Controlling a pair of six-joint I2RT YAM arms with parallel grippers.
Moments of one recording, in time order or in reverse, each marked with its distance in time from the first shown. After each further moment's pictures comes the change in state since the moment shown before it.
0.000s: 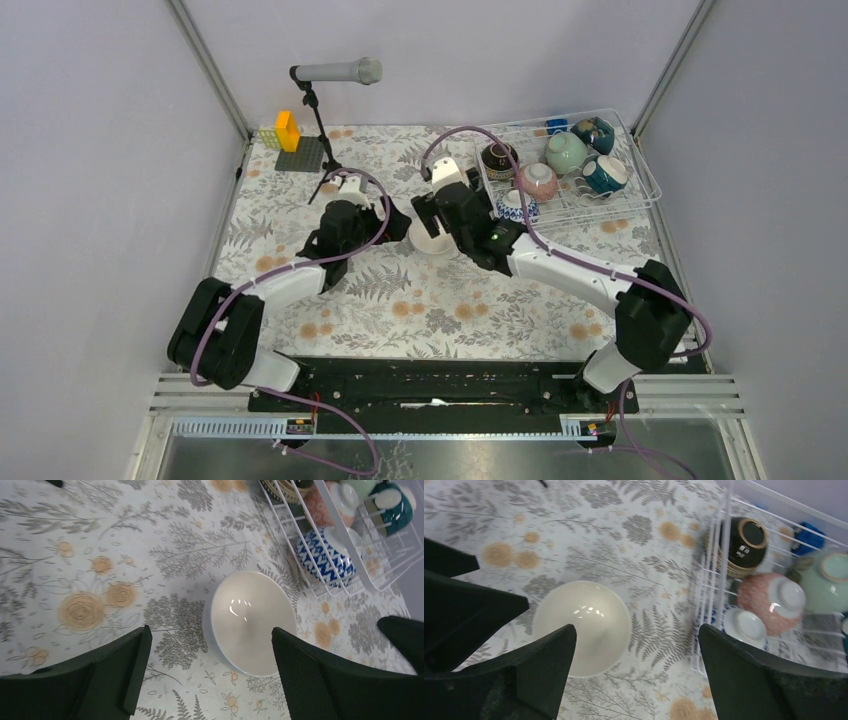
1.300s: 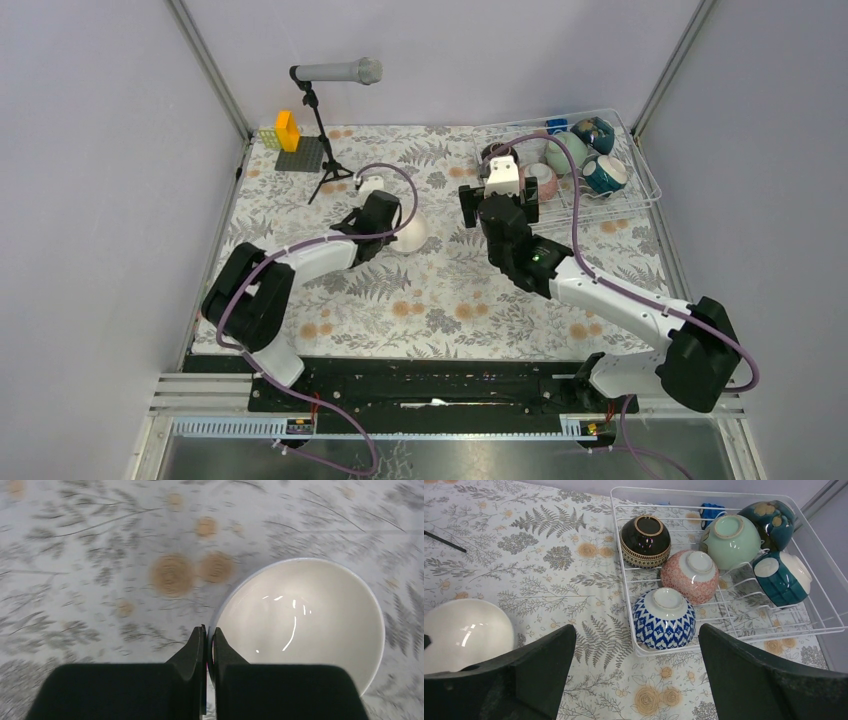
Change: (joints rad) left arm -0.144 0.273 0.310 -0.452 -0.445 0.022; right arm -0.044 -0.300 -0.262 0.138 0.332 0.091
